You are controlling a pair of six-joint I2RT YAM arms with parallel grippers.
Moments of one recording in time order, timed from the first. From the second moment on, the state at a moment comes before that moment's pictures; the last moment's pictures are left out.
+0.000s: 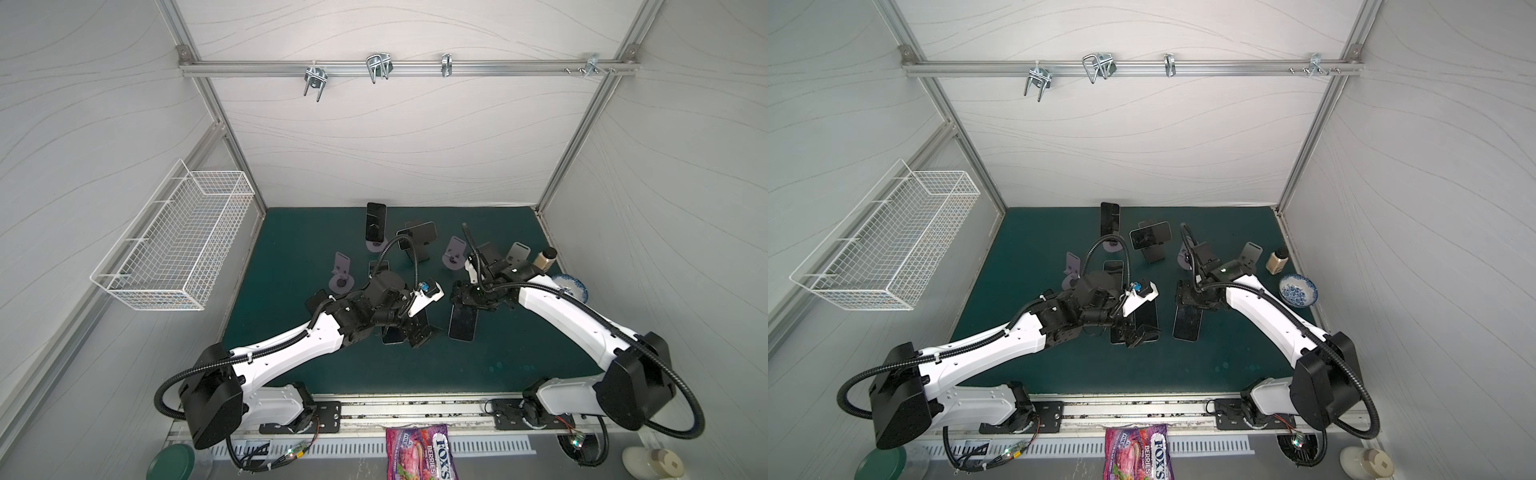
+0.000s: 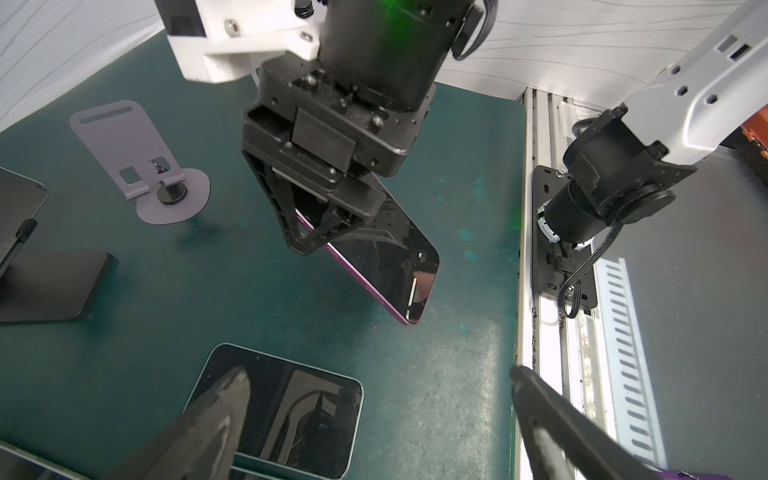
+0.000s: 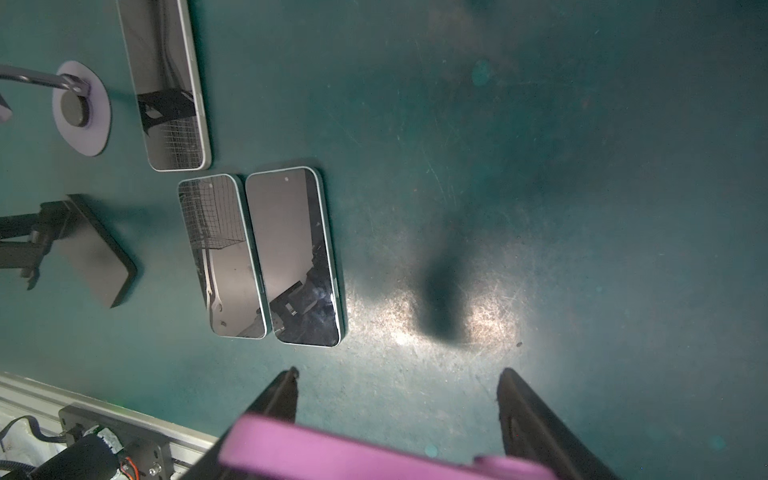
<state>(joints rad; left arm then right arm) -0.88 1.25 0.86 -0.20 0.36 0.14 0.56 1.35 1.07 -0.89 -0.13 0.55</state>
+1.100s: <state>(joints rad) -0.91 1.25 0.86 -0.22 0.35 0.16 0.56 1.46 1.06 -0.87 -0.17 0.55</state>
